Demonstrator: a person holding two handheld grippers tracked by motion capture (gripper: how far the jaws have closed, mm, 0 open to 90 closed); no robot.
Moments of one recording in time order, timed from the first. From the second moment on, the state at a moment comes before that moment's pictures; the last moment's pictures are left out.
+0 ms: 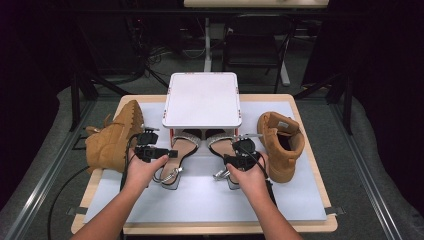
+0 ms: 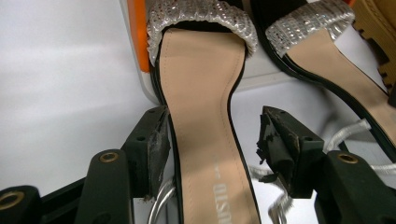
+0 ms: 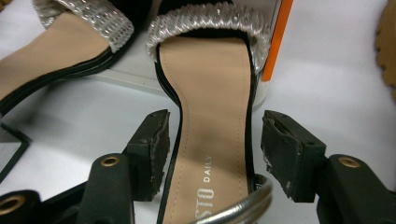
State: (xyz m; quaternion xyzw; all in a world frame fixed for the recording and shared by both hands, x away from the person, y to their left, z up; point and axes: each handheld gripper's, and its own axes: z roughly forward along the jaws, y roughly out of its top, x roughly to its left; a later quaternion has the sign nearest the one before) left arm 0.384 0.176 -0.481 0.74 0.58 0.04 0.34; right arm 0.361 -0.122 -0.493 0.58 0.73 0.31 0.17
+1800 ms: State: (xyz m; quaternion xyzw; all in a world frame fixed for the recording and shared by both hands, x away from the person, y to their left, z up) left arm 0.300 0.209 -0.535 0.80 0.48 0.03 0.36; right arm 0.277 -0.157 -0.520 0.51 0.77 0.34 0.16
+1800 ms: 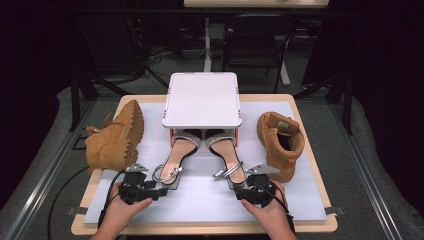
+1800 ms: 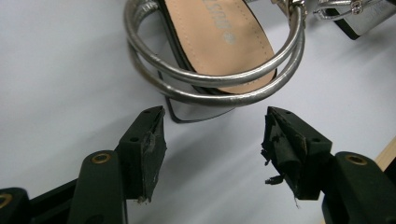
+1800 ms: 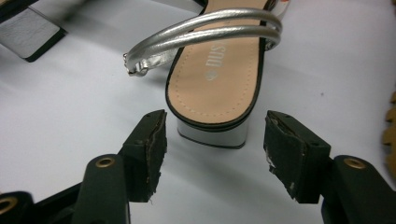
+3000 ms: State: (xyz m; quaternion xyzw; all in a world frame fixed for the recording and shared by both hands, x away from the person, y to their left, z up) left arm 0.314 0.168 -0.547 0.79 0.49 0.09 0.35; right arm 0.293 -0.135 -0.546 0.55 0.76 0.31 0.17
